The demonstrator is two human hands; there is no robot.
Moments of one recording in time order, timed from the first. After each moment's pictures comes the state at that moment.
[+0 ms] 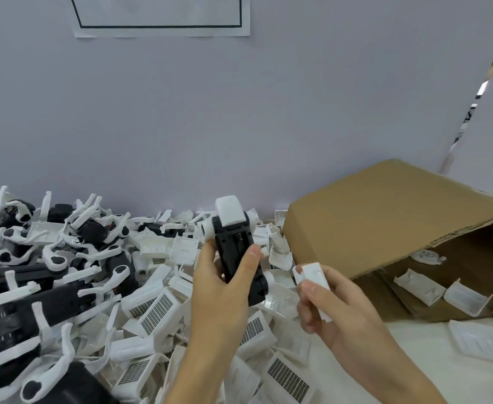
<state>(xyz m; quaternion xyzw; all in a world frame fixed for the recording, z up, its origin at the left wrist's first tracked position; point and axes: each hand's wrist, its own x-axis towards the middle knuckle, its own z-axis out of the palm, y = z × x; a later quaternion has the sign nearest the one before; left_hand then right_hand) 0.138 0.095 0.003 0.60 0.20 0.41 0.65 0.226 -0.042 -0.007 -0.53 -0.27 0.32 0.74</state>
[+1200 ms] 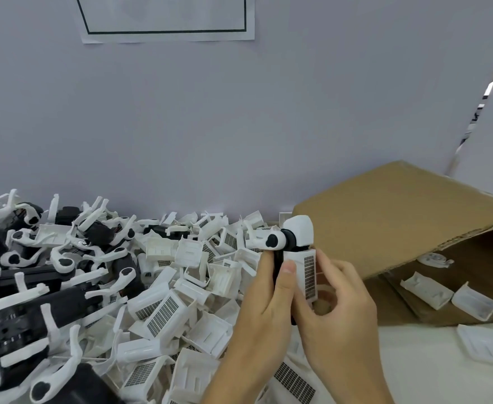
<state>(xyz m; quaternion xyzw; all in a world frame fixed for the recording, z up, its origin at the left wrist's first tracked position) 0.140 0.066 0.003 0.71 0.03 0.32 0.63 0.204 -0.013 -0.014 -0.70 -0.30 -0.11 0.64</state>
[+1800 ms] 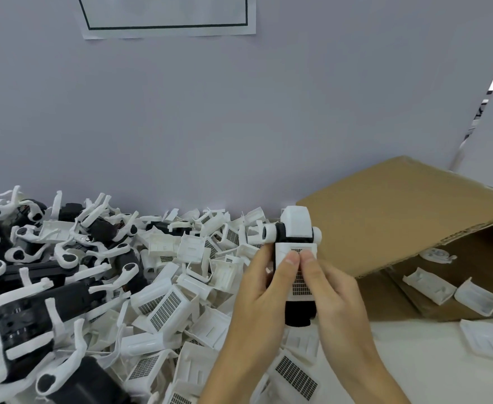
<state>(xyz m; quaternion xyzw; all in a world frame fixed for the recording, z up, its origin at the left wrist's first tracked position) 0.140 0.067 0.006 0.63 0.08 0.32 0.70 0.204 -0.012 -0.001 -0.62 -0.28 0.11 0.73</state>
